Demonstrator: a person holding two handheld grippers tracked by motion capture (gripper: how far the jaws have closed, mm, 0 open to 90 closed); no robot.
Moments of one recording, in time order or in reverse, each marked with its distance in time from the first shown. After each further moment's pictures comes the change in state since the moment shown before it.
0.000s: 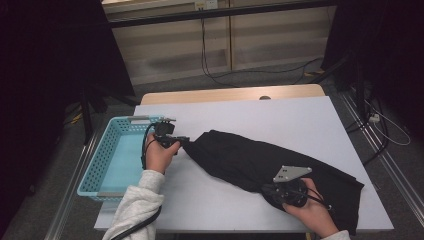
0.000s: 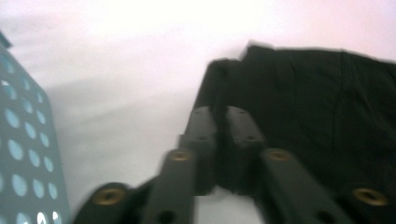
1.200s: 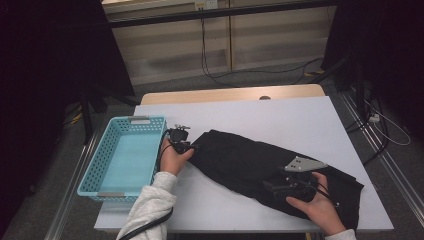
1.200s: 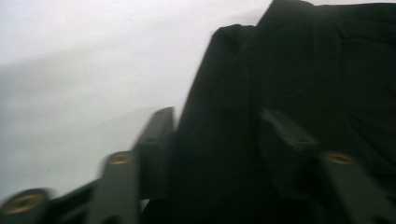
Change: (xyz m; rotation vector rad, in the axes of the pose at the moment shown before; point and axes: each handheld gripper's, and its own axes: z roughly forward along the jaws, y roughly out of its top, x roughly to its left) left arm -0.014 -0.018 0.048 0.061 0.069 0.050; right arm -0.016 0.005 -0.017 -0.131 -0.101 0.136
